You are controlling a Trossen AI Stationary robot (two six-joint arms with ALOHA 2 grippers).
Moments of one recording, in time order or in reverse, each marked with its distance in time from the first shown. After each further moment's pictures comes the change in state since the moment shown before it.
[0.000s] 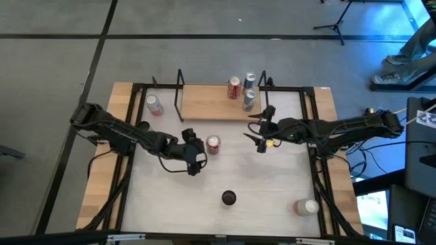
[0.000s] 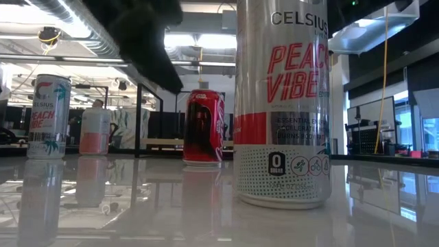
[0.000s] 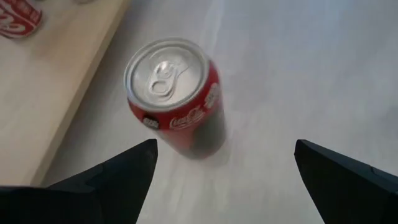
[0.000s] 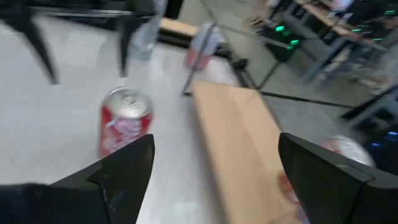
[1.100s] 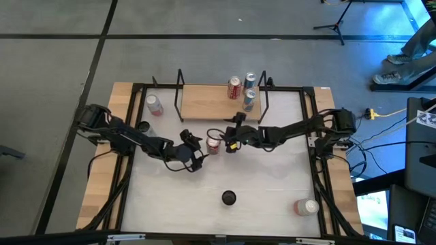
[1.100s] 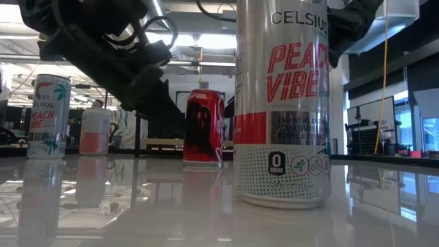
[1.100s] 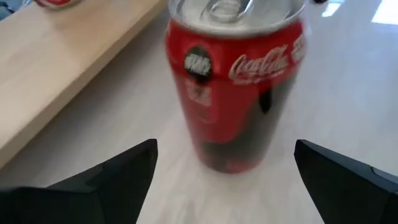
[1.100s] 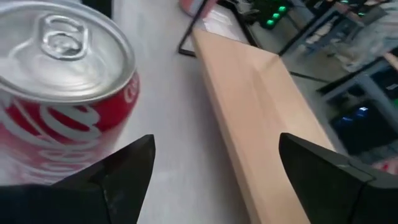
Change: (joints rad) left arm 0.025 0.096 -0.330 0.613 -0.147 -0.053; right arm -0.076 0.632 0.126 0.390 0.077 -0.065
